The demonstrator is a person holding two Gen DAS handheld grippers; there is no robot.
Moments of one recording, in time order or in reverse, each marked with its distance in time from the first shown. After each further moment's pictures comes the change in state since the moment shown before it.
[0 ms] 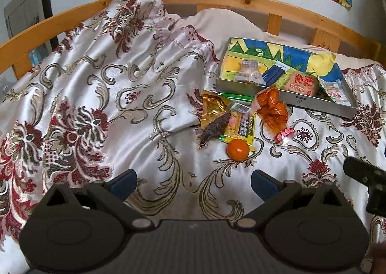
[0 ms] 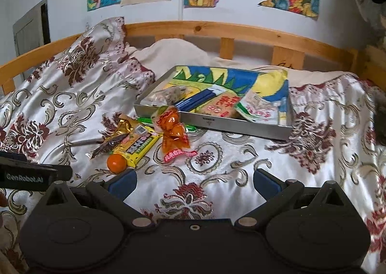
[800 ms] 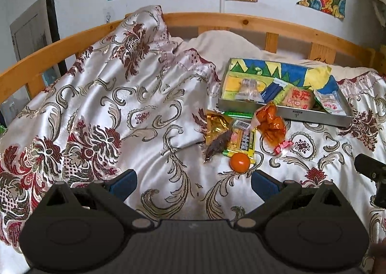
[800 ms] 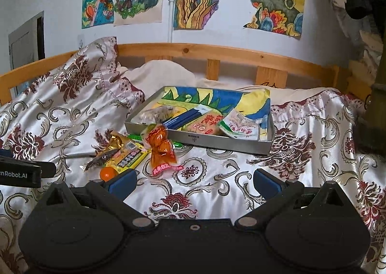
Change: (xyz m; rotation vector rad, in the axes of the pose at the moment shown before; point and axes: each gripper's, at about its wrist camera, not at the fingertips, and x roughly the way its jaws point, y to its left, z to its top) left arm -0.031 0.002 -0.005 0.027 -0.100 0.030; right arm -0.031 -0.004 -0.012 0.011 -0.108 -0.067
